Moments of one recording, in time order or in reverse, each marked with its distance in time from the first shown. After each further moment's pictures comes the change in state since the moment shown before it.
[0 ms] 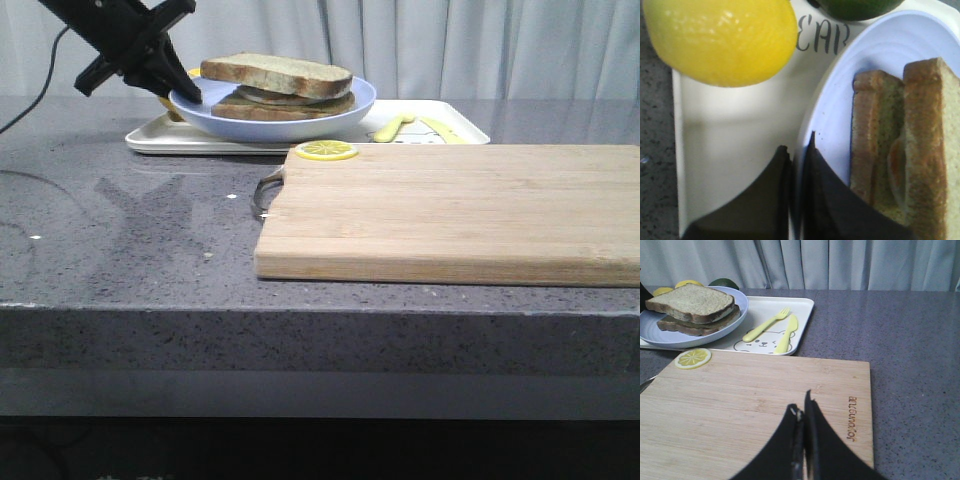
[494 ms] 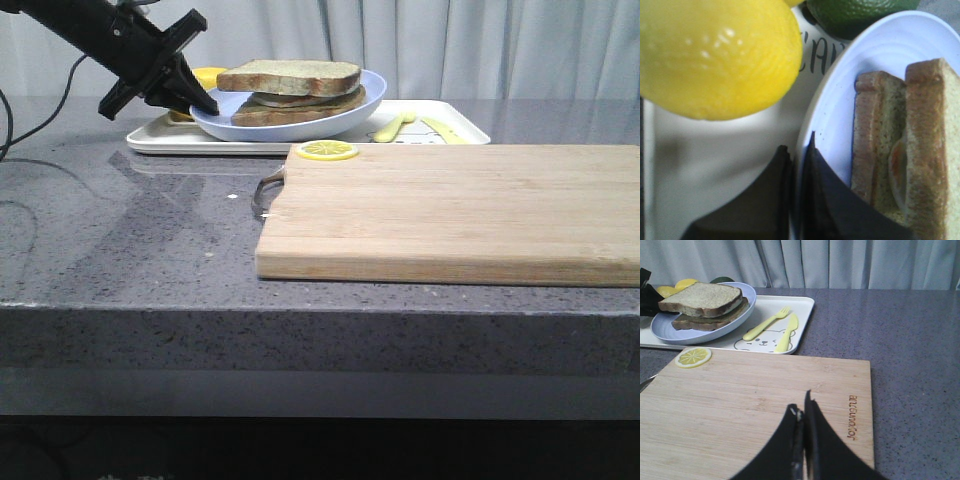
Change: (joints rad) left arm -0.002 0.058 -0.004 -0.099 -0.099 0.026; right arm 0.000 0.000 0.000 0.000 0.004 0.000
